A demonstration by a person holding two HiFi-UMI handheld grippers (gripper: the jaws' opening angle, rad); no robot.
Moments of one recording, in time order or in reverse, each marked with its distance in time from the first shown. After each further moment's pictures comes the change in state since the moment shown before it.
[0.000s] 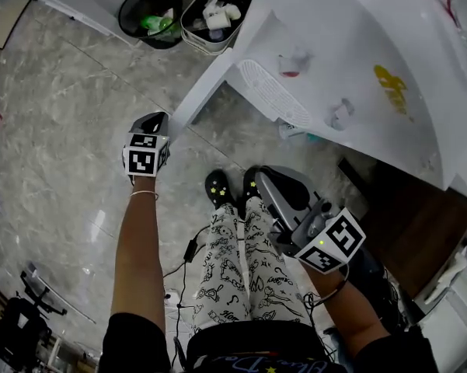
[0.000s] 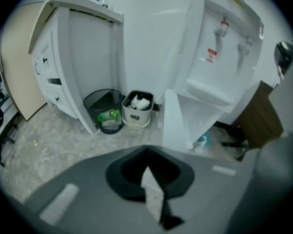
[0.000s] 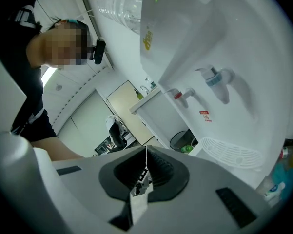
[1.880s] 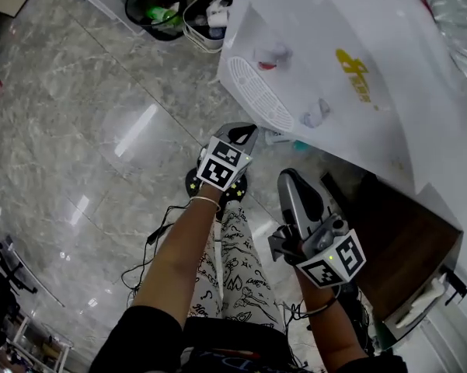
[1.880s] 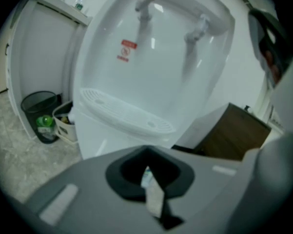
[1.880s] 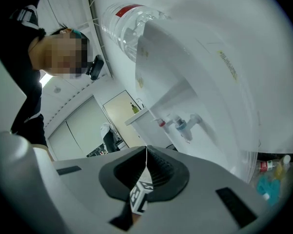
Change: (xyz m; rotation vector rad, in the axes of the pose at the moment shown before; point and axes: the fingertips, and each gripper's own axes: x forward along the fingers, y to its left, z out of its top) left arm 0.047 -0.276 0.083 -0.055 -0.242 -0.373; right arm -0.078 -0.035 0.044 -0.029 -0.108 -0.083
